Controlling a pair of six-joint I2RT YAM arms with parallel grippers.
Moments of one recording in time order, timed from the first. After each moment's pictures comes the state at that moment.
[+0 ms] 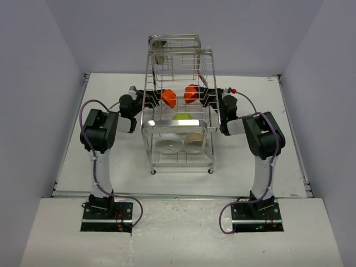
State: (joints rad) left arm -0.17 2.18 1.10 1.12 0.55 -1.94; right arm 0.30 2.07 1.06 1.10 -0.24 1.82
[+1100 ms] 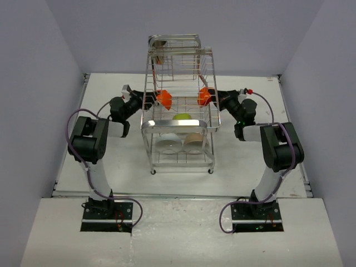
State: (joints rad) left arm -0.14 1.98 0.92 1.18 0.62 -1.89; right arm 0.17 1.85 0.85 1.11 -0.41 1.76
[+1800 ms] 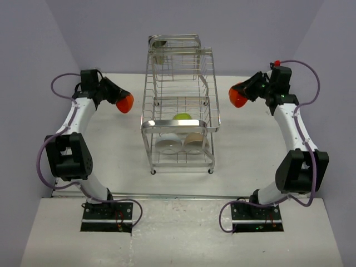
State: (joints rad) left arm 0.09 1.68 1.36 -0.32 0.49 -0.91; right arm -0.05 1.53 1.34 -0.28 -0.53 0.90
